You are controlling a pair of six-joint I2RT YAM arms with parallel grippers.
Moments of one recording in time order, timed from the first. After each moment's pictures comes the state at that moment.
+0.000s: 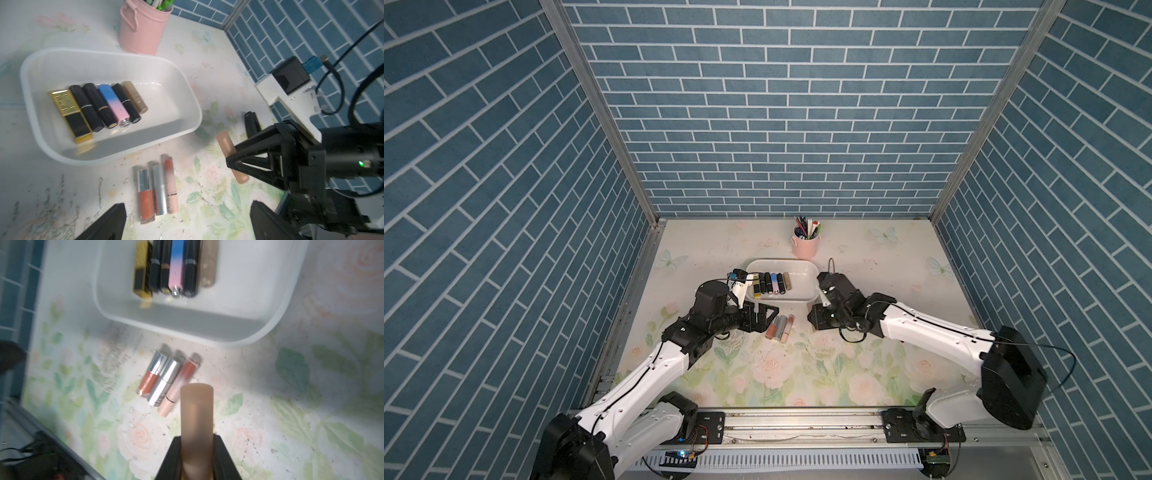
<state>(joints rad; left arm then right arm) -0.47 0.97 0.59 -0.14 0.44 -0.43 0.82 1.36 0.90 -0.37 -0.13 0.66</state>
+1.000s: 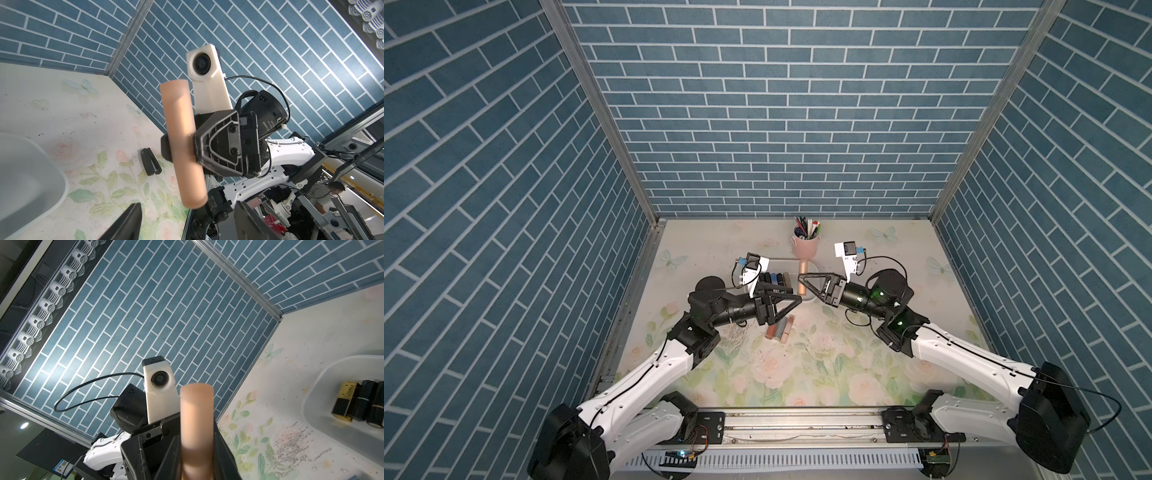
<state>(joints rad) -0.58 1.02 0.63 0.38 0.74 -0.71 0.78 1.19 0.72 0.59 -0.53 0.98</state>
